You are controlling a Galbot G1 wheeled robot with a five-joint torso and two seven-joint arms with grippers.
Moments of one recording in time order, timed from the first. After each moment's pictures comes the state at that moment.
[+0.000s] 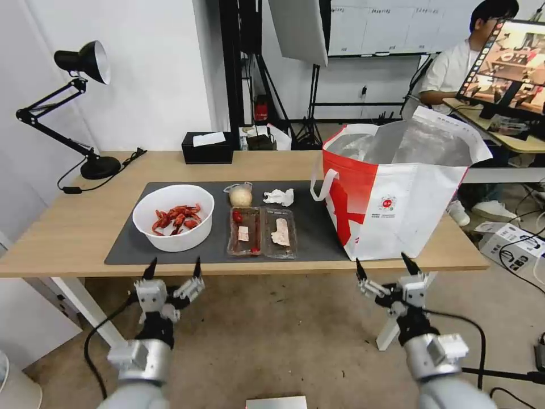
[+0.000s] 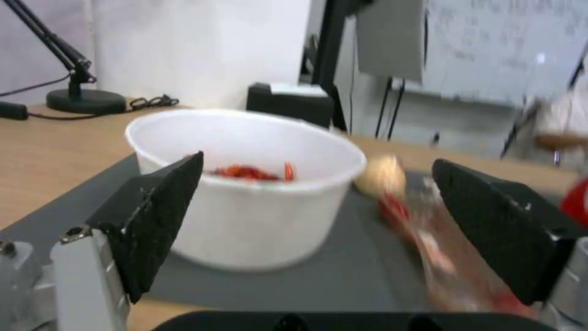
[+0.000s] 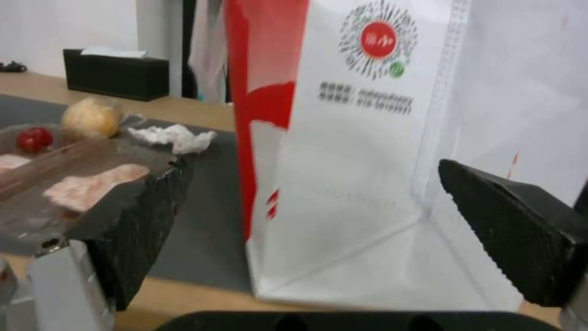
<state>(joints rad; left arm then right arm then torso) 1.58 -1.45 -0.55 -2.20 -0.26 -0.01 -0.11 -1.59 1.22 0.58 2.21 0.17 -0.05 0.03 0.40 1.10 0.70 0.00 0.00</state>
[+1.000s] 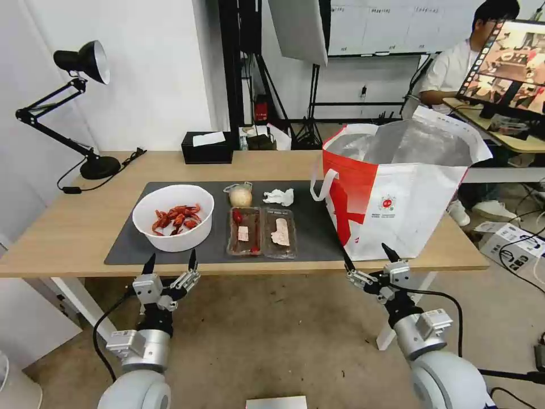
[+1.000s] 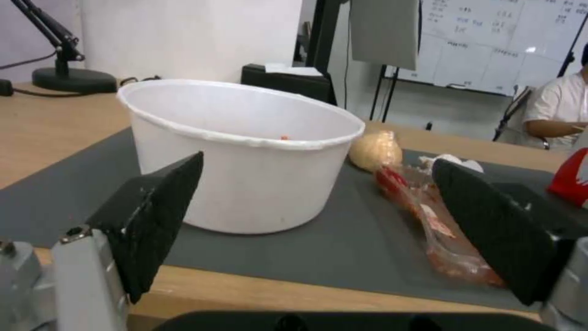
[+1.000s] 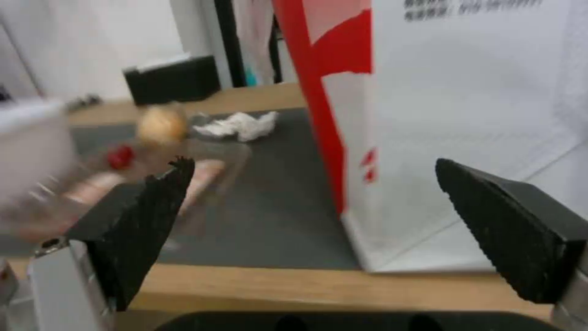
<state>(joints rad) 1.62 -1.45 -0.56 -2.16 -0.27 -0.04 -0.06 -1.54 1.18 0.45 2.20 0.55 -0.13 0.10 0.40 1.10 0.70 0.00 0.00</state>
